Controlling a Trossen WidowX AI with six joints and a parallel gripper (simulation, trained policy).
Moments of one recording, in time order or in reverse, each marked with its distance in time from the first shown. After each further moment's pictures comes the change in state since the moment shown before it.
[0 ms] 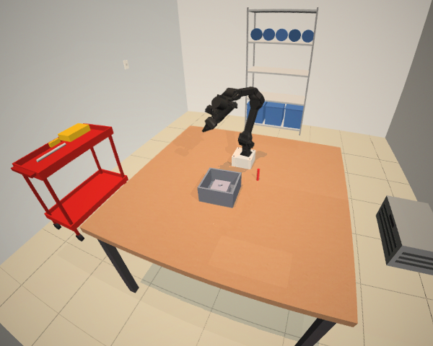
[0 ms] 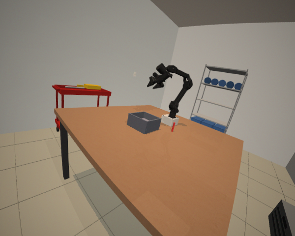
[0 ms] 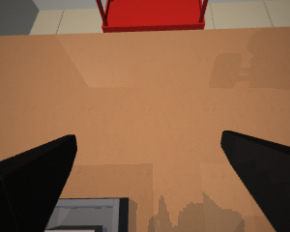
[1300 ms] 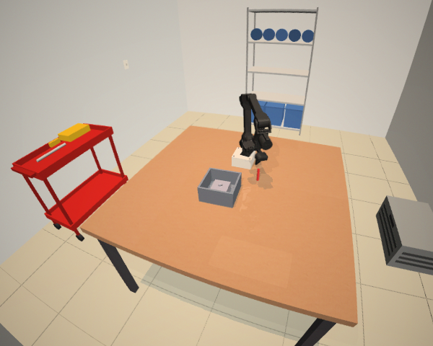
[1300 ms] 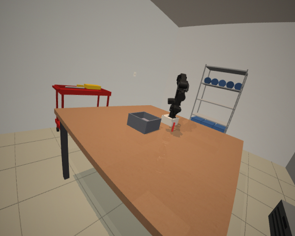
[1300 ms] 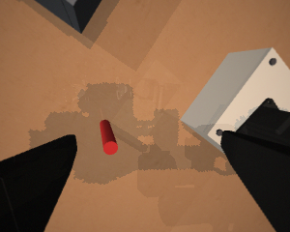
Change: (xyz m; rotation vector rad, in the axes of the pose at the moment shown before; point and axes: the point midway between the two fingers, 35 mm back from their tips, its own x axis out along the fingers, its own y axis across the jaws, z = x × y) arm -0.066 -0.022 -0.291 -0.670 0.650 -0.065
